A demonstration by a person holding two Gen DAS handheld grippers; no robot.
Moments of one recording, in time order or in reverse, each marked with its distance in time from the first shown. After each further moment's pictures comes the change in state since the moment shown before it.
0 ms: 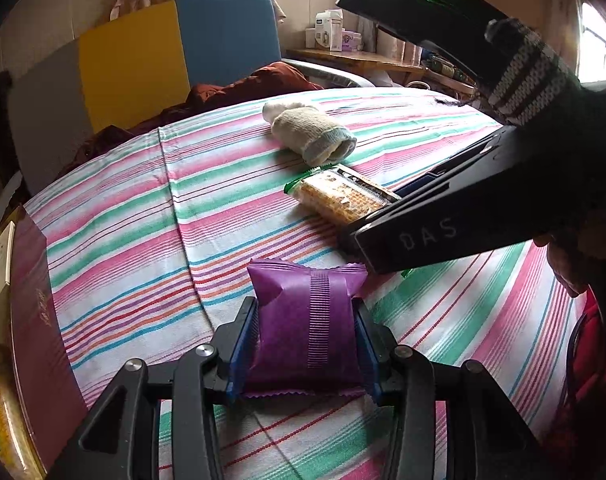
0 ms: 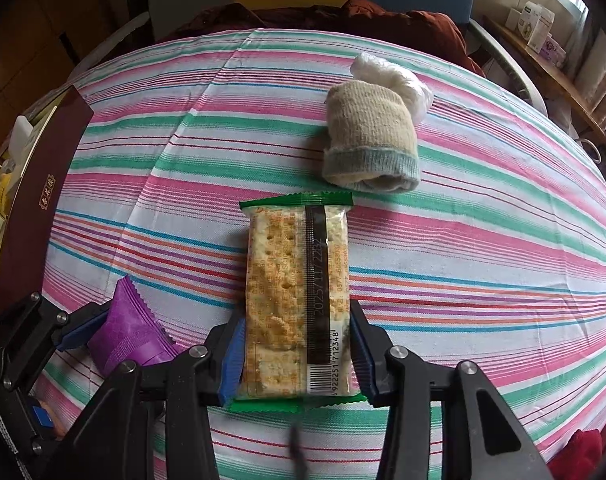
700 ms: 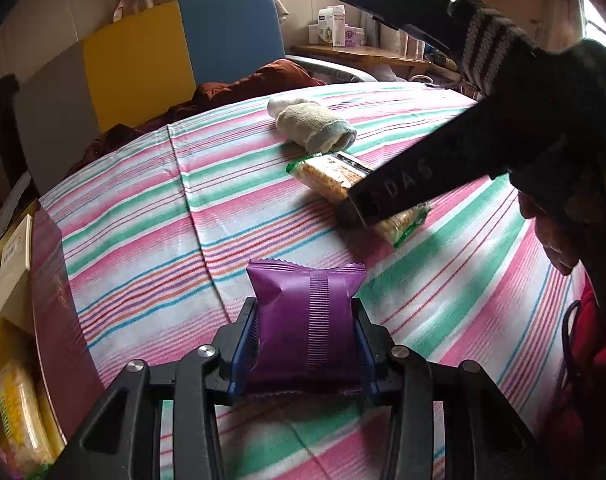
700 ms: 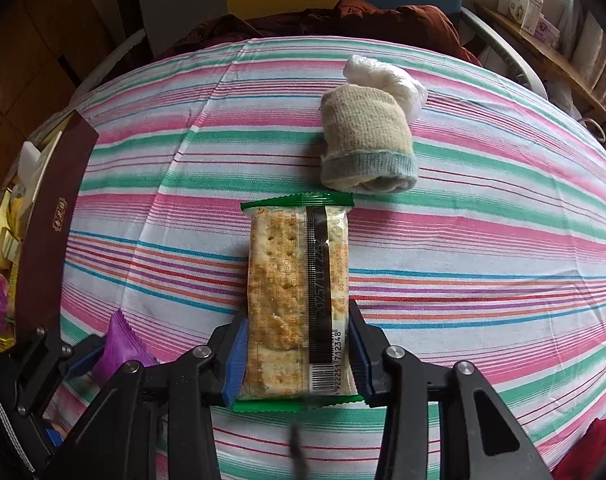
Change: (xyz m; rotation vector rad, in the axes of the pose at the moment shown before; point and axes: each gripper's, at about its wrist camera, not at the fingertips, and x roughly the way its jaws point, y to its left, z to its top) left arm -0.015 -0.004 -0.008 0.007 0.023 0.029; right arm -0.009 -0.032 -0.010 0.077 -0.018 0.076
